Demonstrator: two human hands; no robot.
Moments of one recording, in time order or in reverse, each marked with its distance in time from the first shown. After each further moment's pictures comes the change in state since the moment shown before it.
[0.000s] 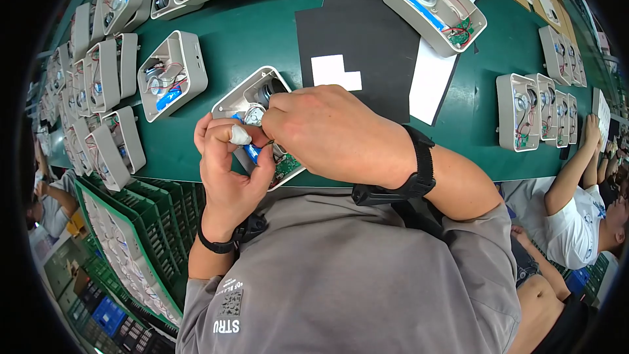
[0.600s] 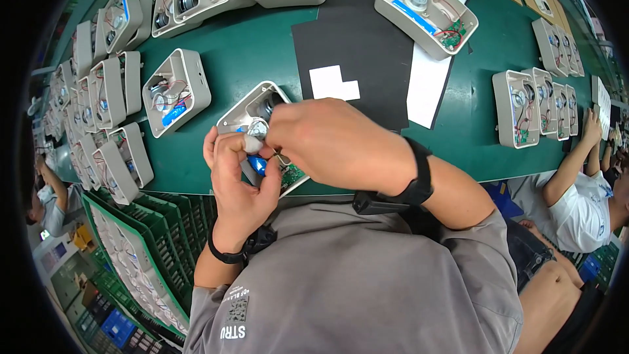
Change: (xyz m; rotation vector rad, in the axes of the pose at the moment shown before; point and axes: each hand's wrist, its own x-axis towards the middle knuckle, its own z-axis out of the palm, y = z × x) left_hand -0.002 0.008 -0.001 0.045 -0.035 -0.016; right_hand -0.005 -0.005 -0.001 0.107 0.128 0.042
